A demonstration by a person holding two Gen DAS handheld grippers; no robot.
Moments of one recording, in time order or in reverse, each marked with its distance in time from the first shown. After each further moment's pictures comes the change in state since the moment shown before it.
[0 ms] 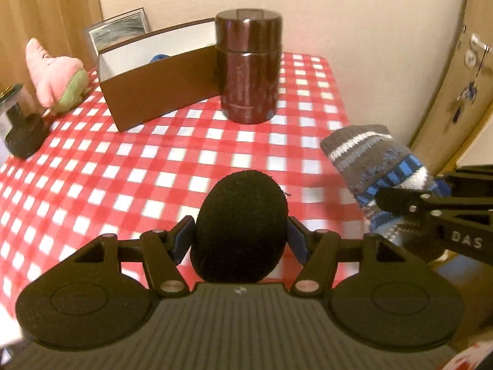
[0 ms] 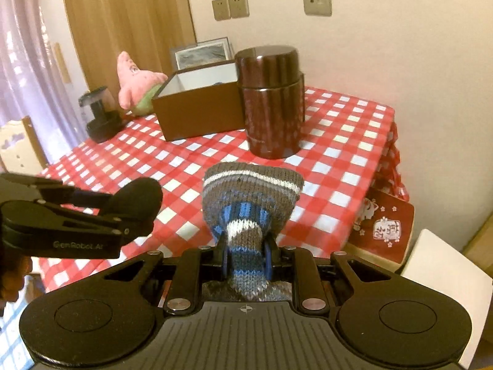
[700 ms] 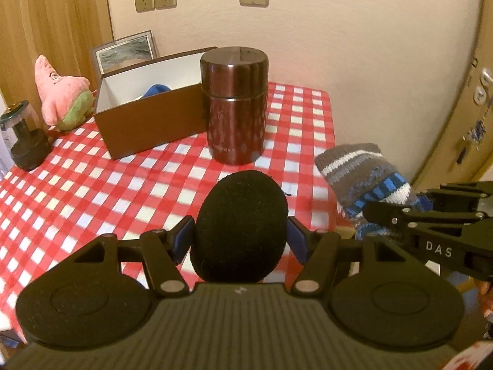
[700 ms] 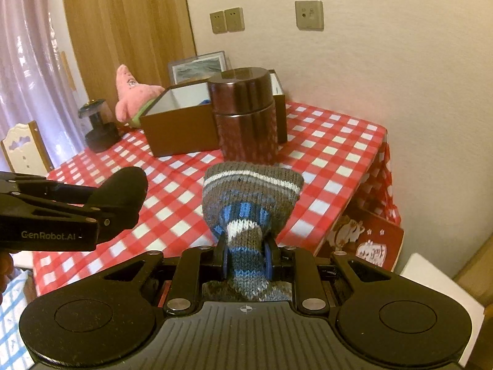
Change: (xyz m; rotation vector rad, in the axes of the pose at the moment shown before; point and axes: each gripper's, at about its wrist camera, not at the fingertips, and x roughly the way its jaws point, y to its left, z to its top) left arm -0.006 -0.053 0.040 -0.077 -0.076 0.051; right arm -0.002 -0.069 0.033 -0.052 -0.022 0.034
